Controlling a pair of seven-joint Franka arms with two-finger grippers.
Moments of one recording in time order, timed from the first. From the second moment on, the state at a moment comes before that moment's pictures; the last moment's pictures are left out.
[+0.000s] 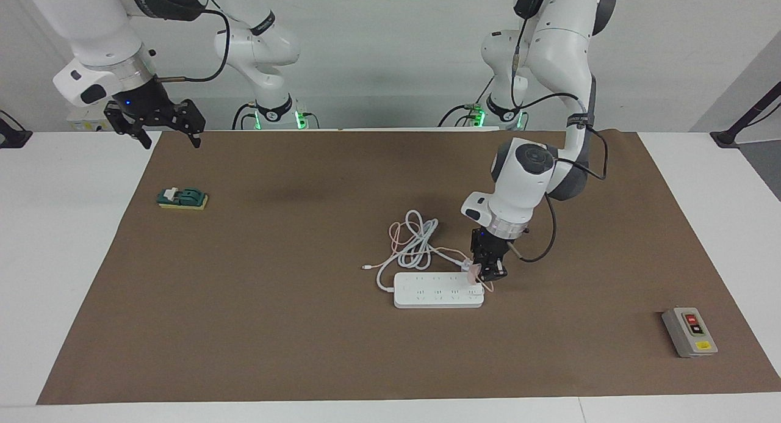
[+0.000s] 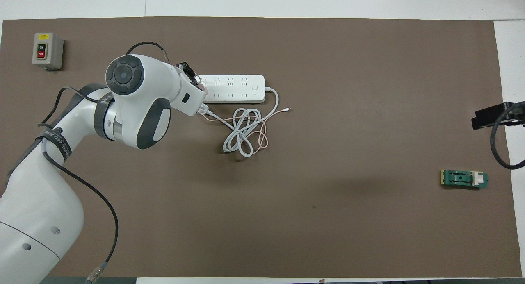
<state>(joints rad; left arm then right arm) -0.12 0.44 -0.30 -1.77 0.07 2.44 1.04 -0.02 -0.04 -0.05 -1.61 -0.03 1.53 -0.09</state>
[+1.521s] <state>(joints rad) -0.11 0.44 -0.31 -1.78 0.06 2.42 1.10 -0.02 -0.04 -0.04 -1.61 -0.03 1.52 -0.09</state>
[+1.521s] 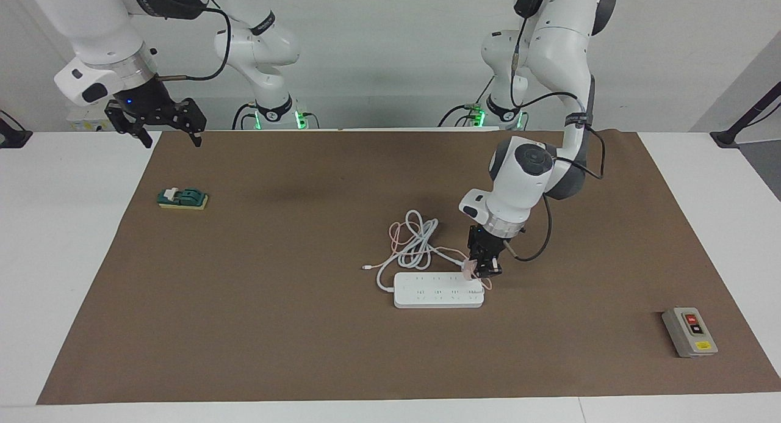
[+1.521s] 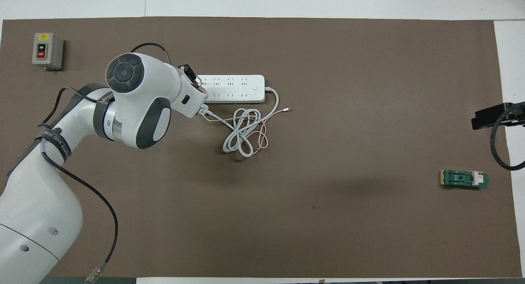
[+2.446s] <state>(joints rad) -0.12 0.52 -0.32 -1.65 0.13 2.28 1.12 -0.02 -0.04 -0.04 -1.61 -0.03 1.52 -0.09</state>
